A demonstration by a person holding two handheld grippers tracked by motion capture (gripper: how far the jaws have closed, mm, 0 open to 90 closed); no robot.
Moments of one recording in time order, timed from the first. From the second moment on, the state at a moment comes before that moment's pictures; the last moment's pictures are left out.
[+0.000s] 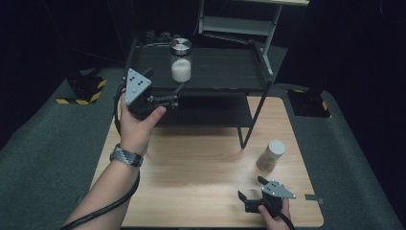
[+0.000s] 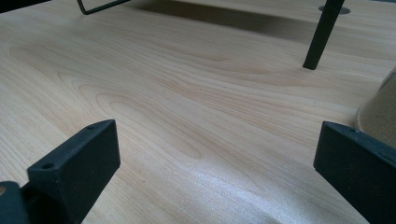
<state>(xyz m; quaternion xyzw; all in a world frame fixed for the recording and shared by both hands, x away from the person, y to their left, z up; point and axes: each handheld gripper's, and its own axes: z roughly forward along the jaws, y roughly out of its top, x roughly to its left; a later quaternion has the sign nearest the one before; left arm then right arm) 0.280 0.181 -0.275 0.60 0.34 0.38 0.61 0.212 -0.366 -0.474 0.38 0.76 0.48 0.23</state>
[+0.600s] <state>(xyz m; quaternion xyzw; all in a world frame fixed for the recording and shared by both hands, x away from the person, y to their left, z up) 0.250 0.187 -0.317 0.62 0.34 0.37 0.60 0.212 -0.365 -0.473 0.38 0.76 0.48 0.23</state>
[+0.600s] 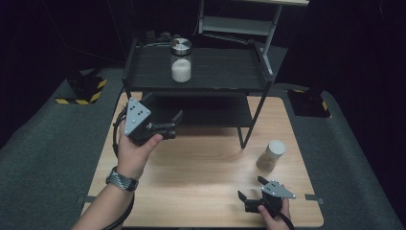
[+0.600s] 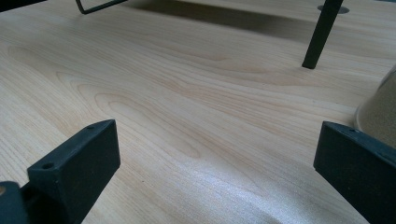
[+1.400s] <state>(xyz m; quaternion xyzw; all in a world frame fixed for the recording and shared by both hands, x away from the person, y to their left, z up) 0.216 0.205 -0.391 0.65 0.36 0.33 0.57 0.211 -0.364 -0.473 0.38 0.76 0.48 0.23</state>
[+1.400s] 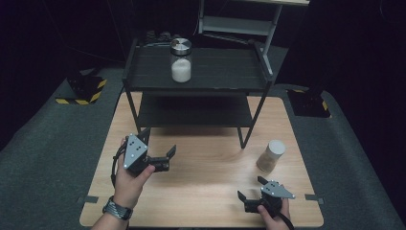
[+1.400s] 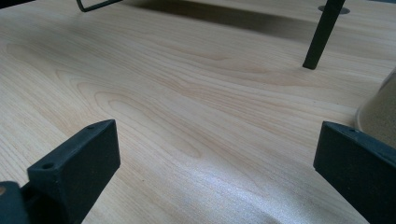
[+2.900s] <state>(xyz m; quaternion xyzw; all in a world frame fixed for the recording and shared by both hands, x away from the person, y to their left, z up) 0.186 0.201 -0.482 0.75 0.39 0.27 0.46 0.215 -0.355 -0.471 0.38 0.76 0.47 0.24</state>
